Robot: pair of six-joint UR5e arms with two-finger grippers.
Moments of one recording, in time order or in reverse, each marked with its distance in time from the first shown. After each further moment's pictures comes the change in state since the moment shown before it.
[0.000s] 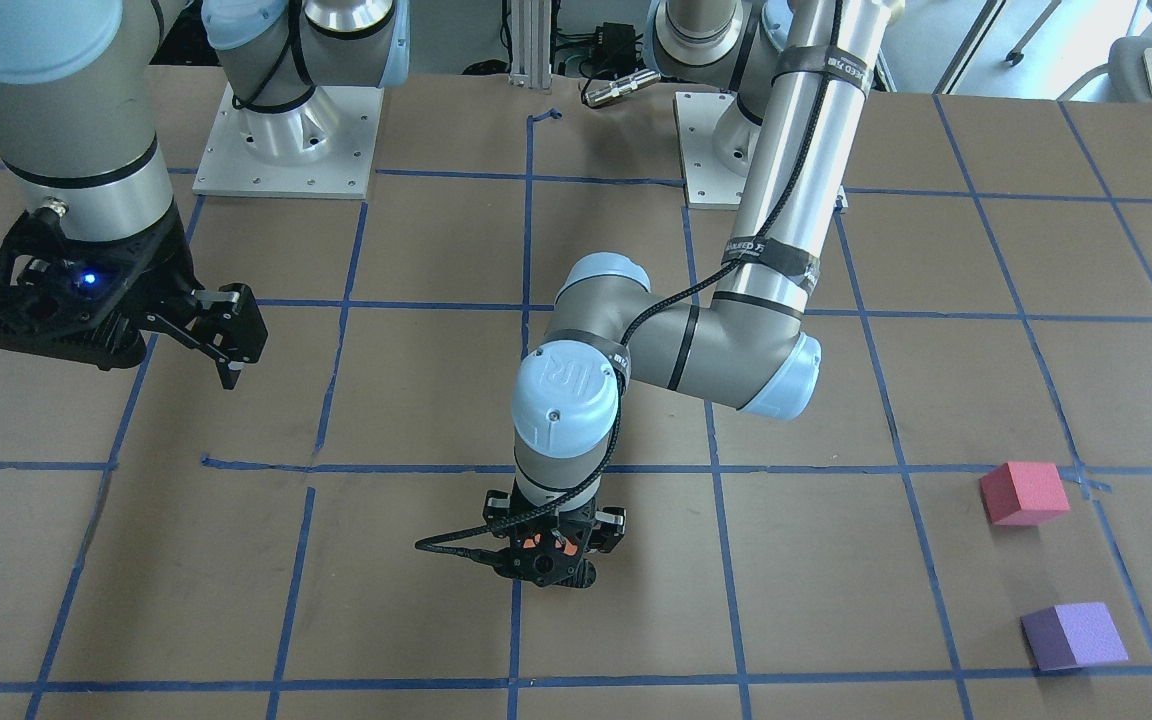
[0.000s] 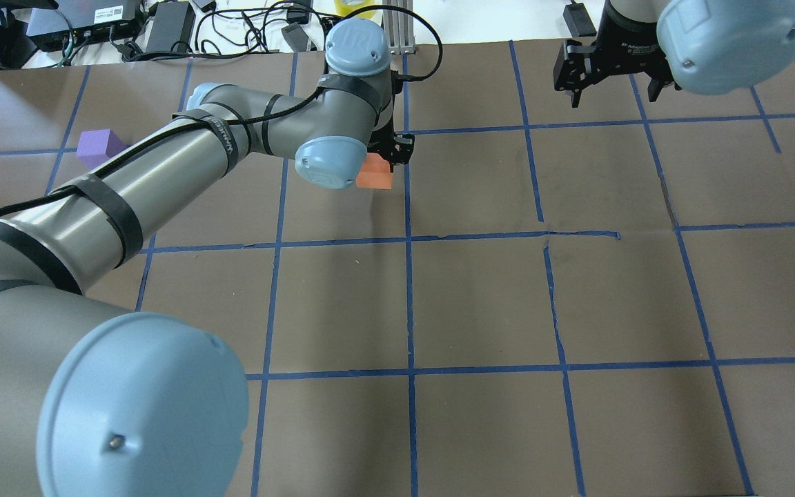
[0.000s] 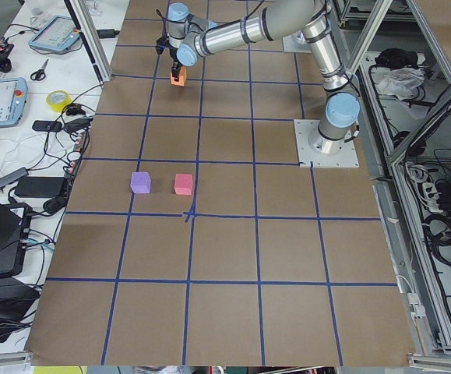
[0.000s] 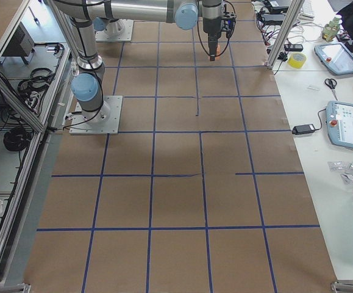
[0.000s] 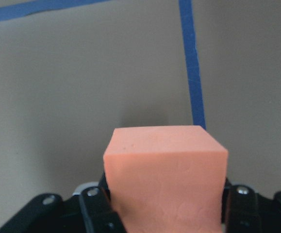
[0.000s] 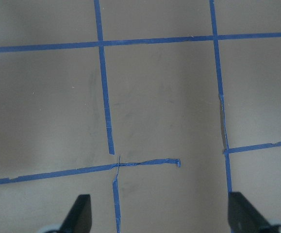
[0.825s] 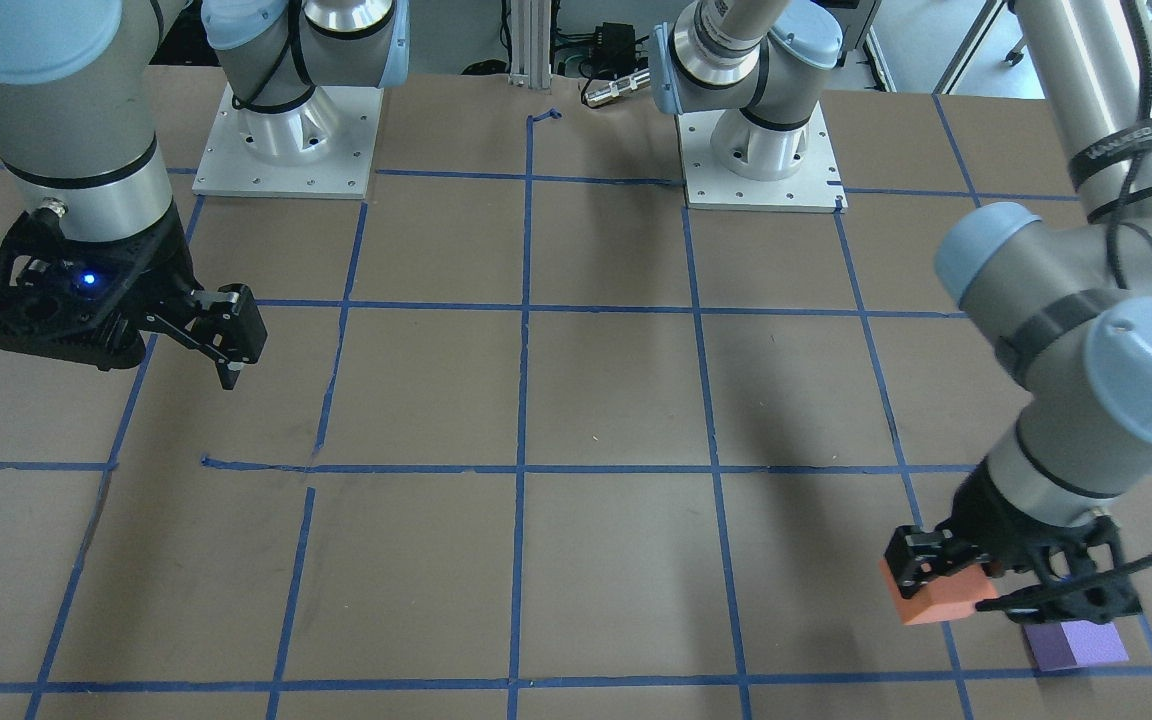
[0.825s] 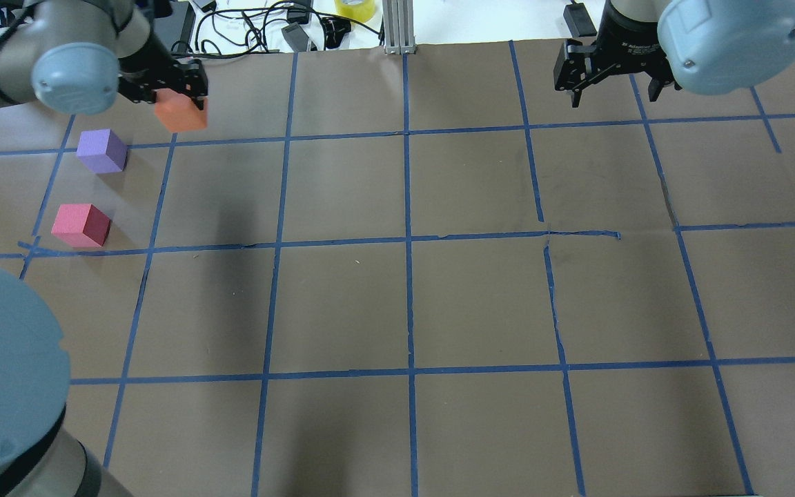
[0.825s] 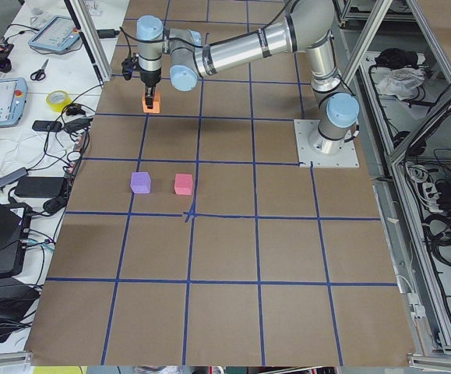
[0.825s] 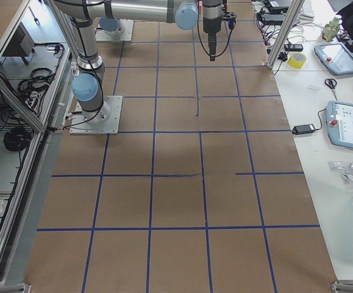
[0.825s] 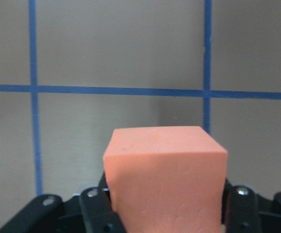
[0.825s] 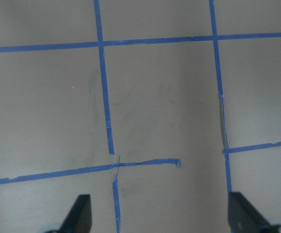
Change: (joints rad) left arm 0.504 0.149 0.020 -0.124 -0.118 0.307; right arm 0.000 0.000 0.000 0.000 0.001 0.000
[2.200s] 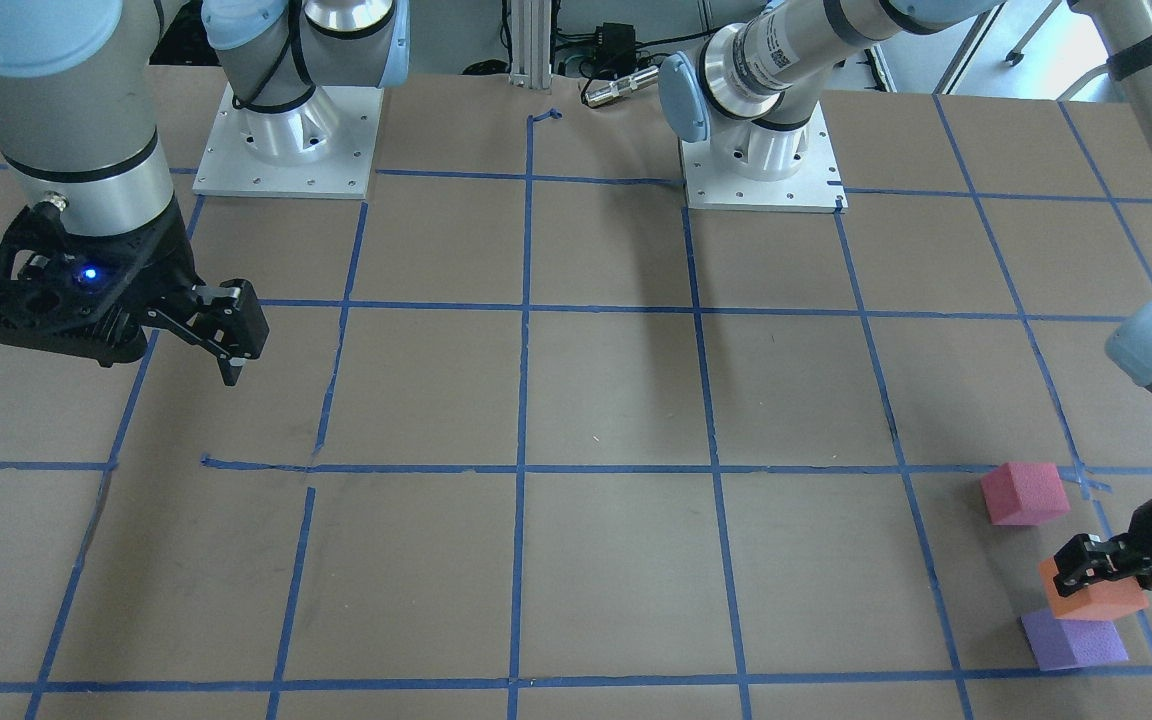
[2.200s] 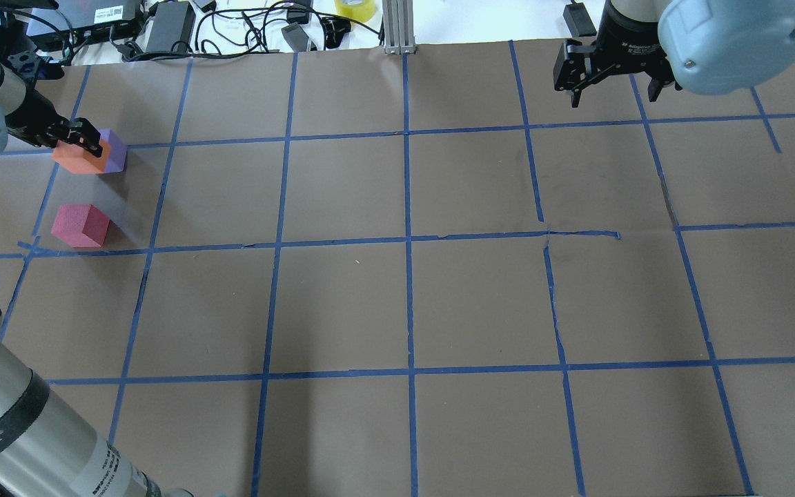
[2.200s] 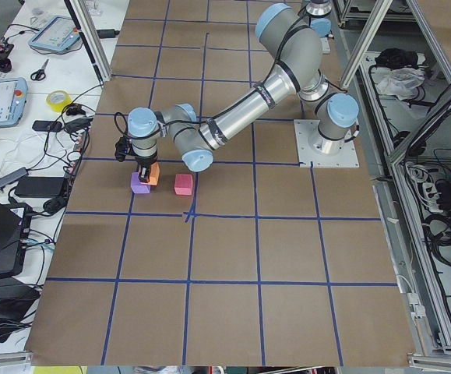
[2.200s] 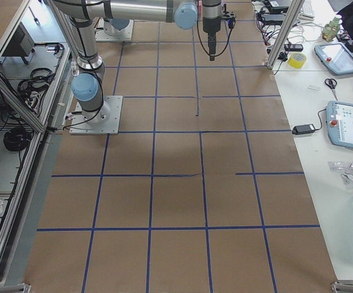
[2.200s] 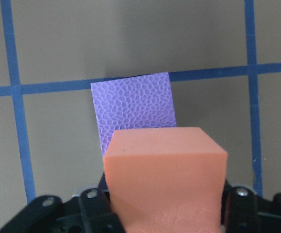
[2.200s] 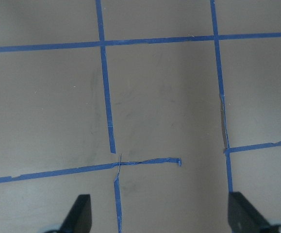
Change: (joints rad) left arm 0.266 -0.153 0.012 0.079 -0.023 0.431; right arm 0.002 -0.013 0.002 0.003 0.011 -0.001
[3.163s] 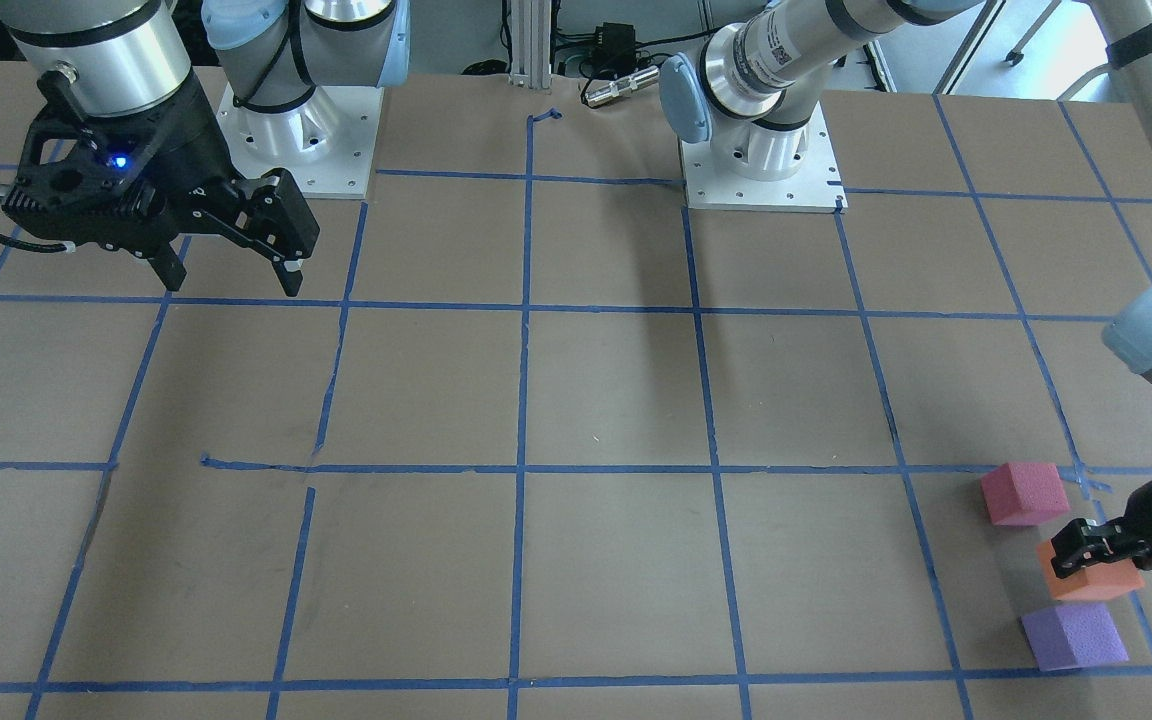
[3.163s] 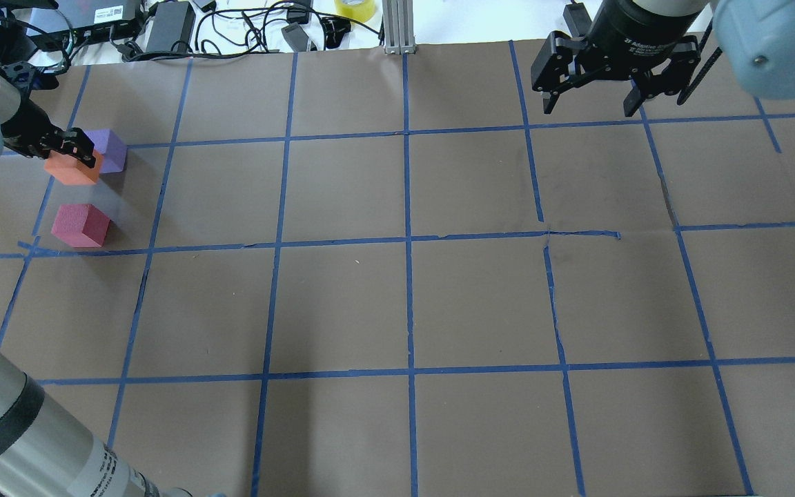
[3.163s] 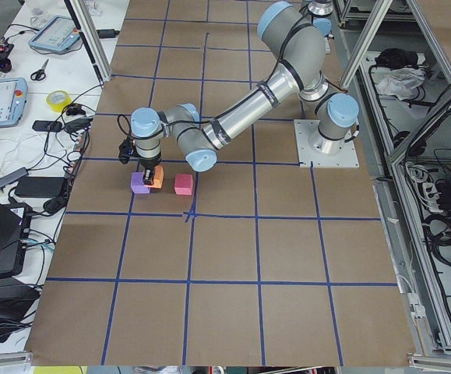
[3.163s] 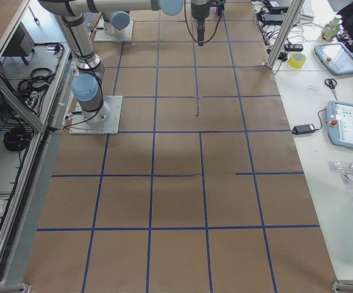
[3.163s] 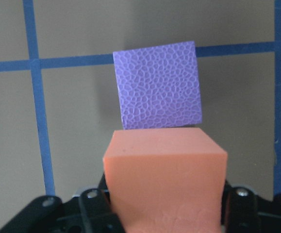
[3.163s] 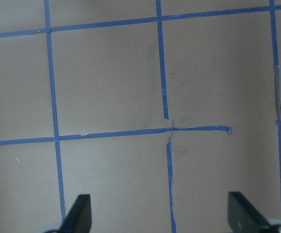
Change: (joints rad) left arm 0.014 0.024 -0.046 -0.005 0.017 -0.019; right arm 0.003 -0.105 0.004 0.122 0.188 0.006
